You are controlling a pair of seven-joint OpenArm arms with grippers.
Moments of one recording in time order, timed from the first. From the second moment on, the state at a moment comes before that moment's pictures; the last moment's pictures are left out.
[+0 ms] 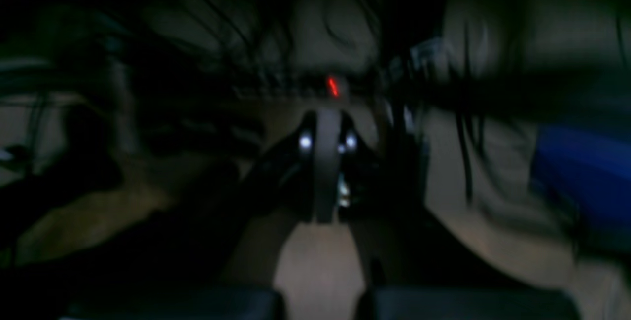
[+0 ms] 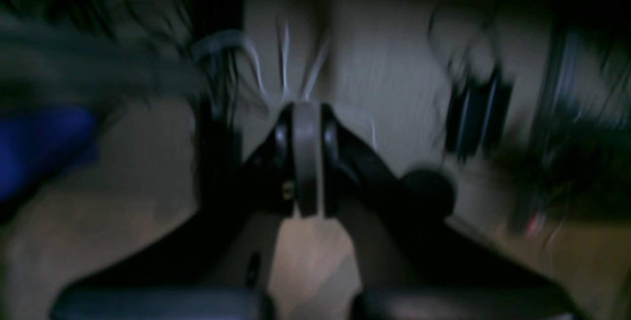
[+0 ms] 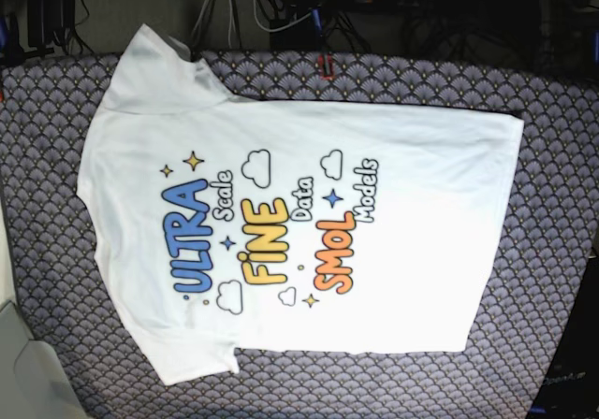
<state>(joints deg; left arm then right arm) 58.8 -9.6 -5.0 92.7 -11.8 -0.5 0.3 -60.7 8.1 3.2 94.3 -0.5 0.2 -1.7</state>
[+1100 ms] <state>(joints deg) 61.9 -13.2 -11.7 115.9 -19.6 -1.0 1.2 -43.9 7.5 21.5 116.2 22.6 20.7 -33.4</state>
